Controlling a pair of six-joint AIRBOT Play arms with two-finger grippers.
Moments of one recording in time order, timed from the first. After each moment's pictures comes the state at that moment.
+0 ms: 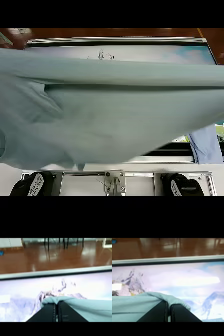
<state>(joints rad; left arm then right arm) 0.47 -0.72 2.01 0.95 -1.49 -1.37 -0.01 -0.52 1.66 -1.56 1.38 1.60</state>
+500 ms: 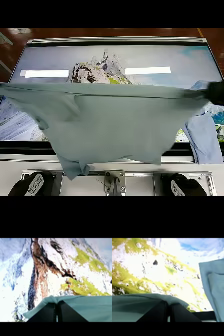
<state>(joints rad) 0.46 -0.83 1.41 0.97 -1.46 -1.30 -0.01 -0.87 1.49 -1.56 1.54 1.66</state>
